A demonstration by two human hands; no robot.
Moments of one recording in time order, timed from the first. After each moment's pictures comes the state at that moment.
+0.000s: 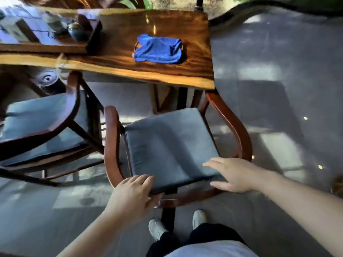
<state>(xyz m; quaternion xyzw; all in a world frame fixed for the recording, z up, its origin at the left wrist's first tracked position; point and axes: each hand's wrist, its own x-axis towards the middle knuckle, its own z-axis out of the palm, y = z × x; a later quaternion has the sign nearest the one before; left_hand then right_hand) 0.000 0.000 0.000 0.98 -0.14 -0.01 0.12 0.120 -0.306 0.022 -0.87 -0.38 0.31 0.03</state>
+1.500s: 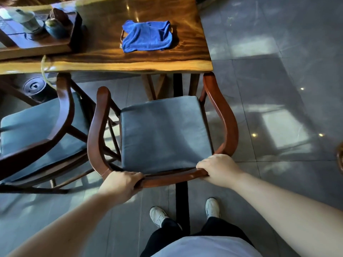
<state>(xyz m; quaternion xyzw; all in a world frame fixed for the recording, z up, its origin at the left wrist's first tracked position) 0.036 0.104 -0.066 0.96 -0.24 -0.13 0.08 0.085 -0.244 -0.073 -0.93 -0.32 0.16 0.10</state>
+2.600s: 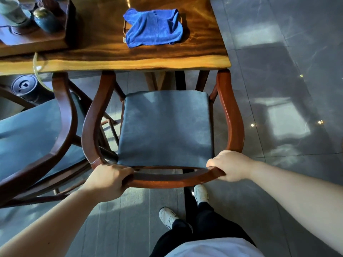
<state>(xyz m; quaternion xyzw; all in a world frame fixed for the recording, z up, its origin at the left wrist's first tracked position) 0.113 0.200 -0.056 0.95 -0.28 -0.12 0.09 0.156 -0.207 -0.092 -0.87 -0.36 0.32 0.08</state>
